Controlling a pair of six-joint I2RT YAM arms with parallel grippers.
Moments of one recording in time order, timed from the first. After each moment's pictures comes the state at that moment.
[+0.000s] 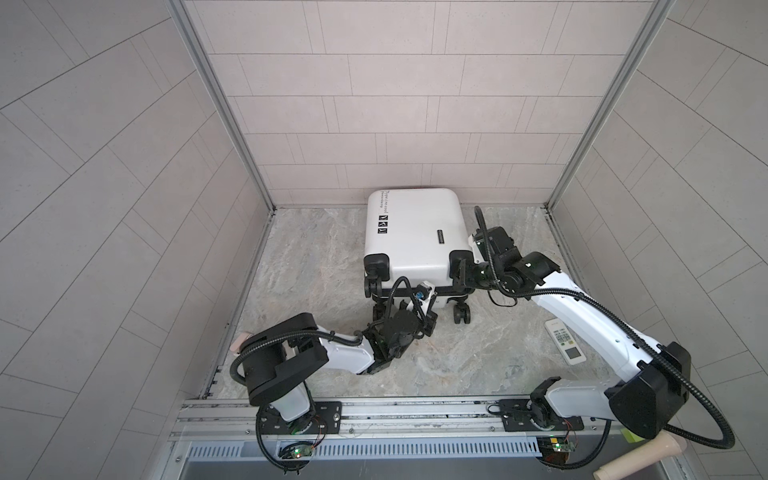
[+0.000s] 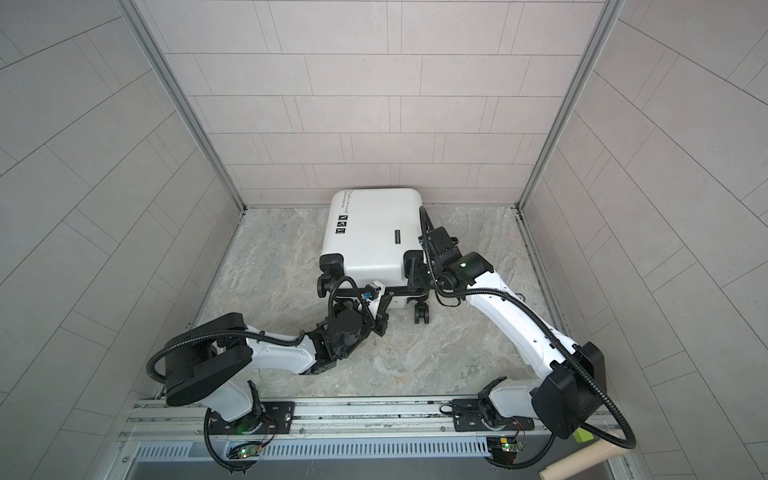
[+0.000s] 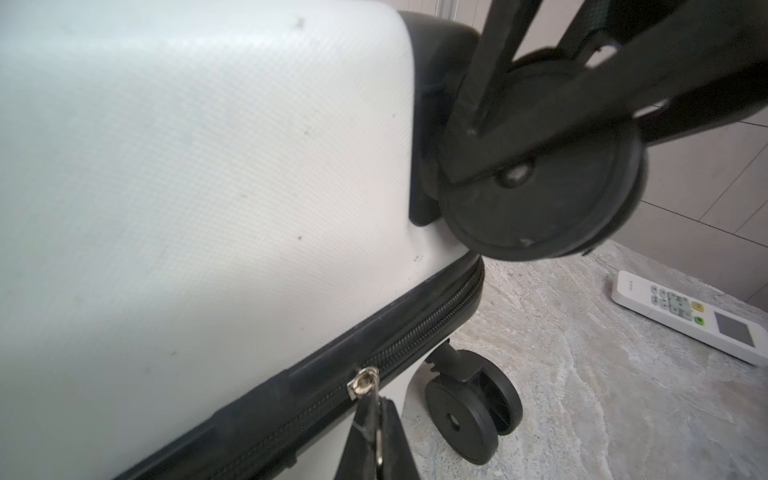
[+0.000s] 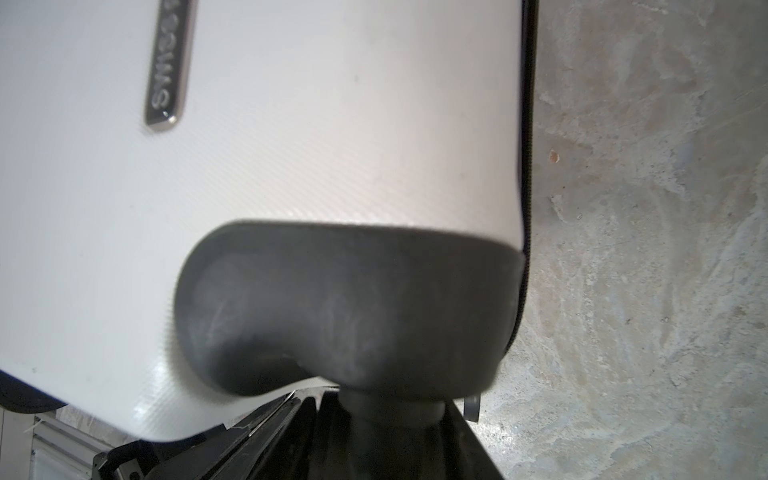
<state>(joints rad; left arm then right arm) -1.09 1.62 0.55 0.87 -0.40 -0.14 0.50 1.31 1.21 -0.82 -0.06 0.57</state>
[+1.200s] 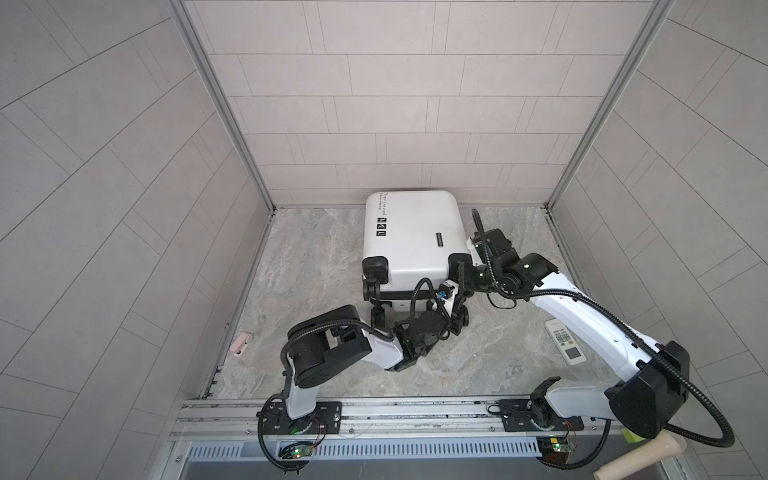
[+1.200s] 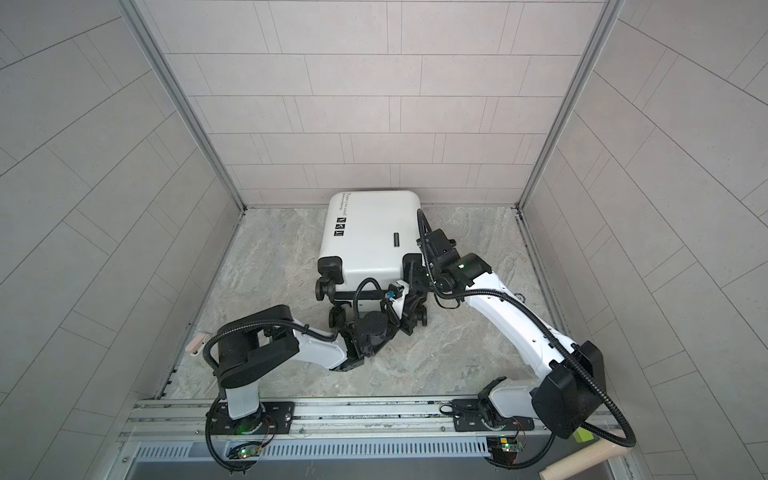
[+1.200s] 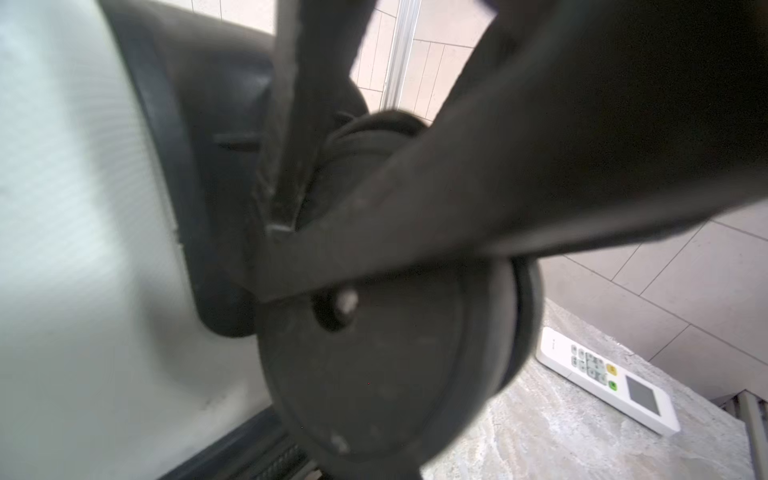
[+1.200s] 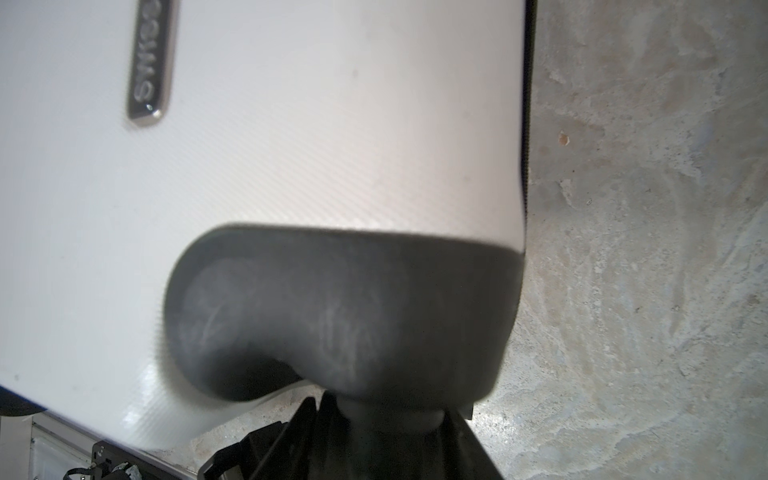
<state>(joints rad) -1.16 1.89 0.77 1.05 -0.39 -0.24 0.51 1.32 1.20 -0.83 -0.06 0.58</state>
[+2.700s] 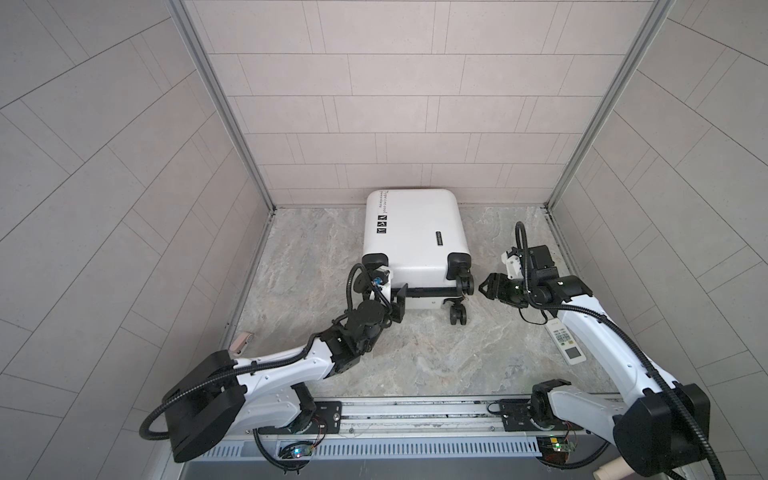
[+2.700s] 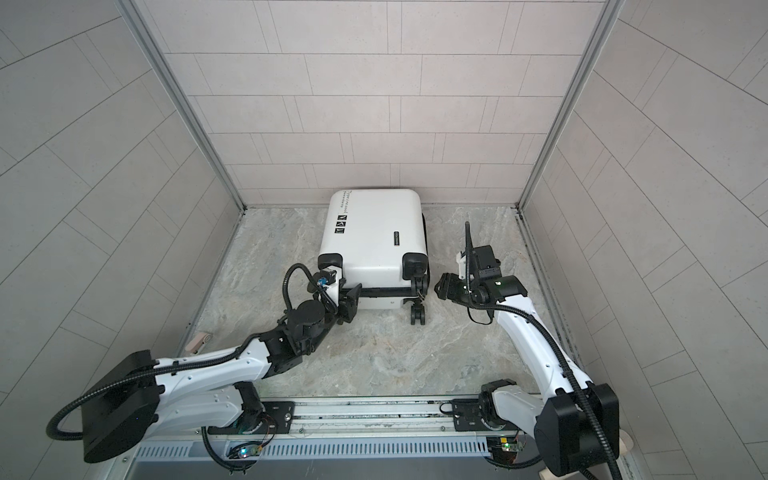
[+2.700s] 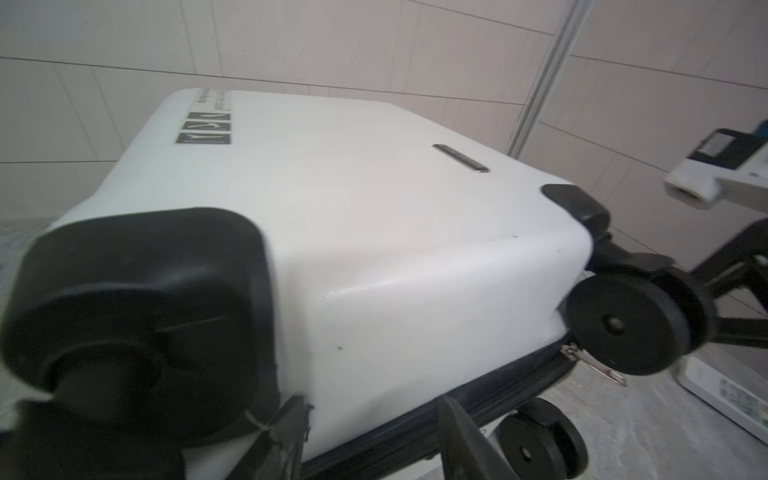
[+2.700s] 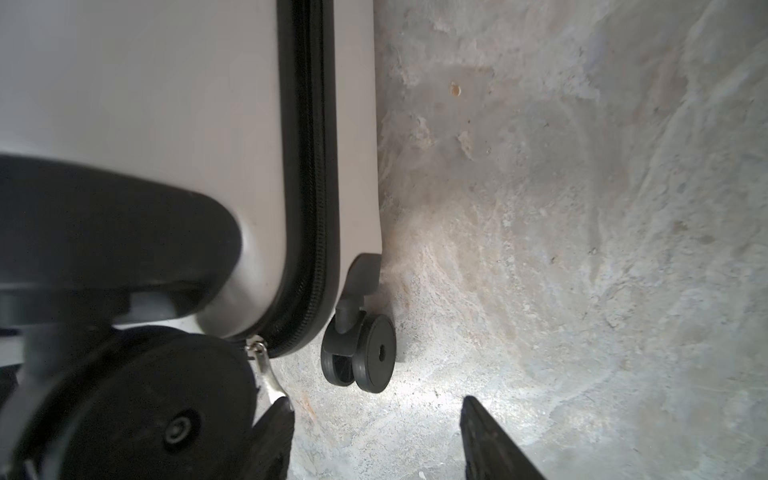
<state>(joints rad) -0.89 1.16 0.45 0.48 -0.48 -0.25 0.16 1.13 0.88 -0.74 -0.30 0.47</state>
